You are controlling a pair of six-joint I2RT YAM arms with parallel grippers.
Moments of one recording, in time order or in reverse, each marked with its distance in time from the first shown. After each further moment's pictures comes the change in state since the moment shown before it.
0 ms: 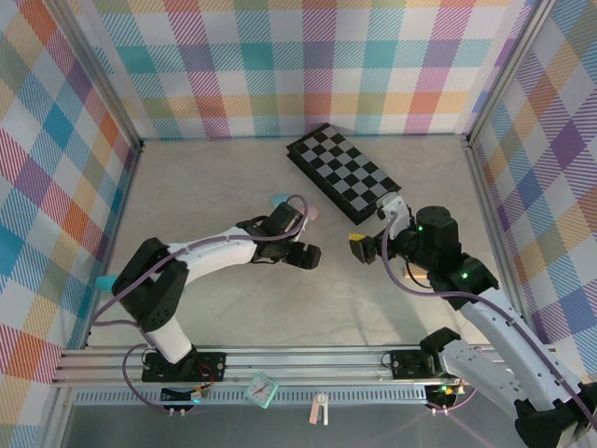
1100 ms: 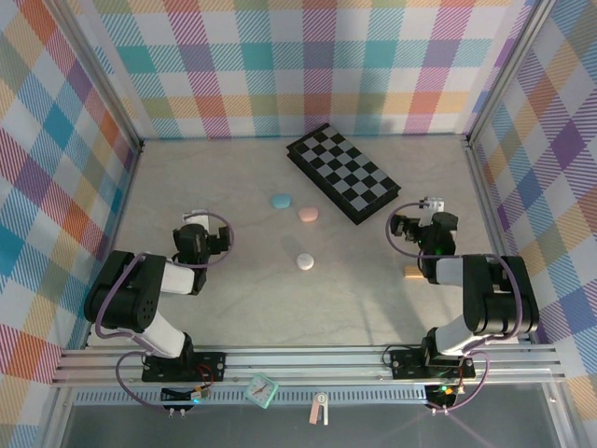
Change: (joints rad) left arm 0.628 -0.057 -0.669 1.136 -0.277 0.300; right arm -0.516 0.733 -0.385 1.094 0.043 0.126
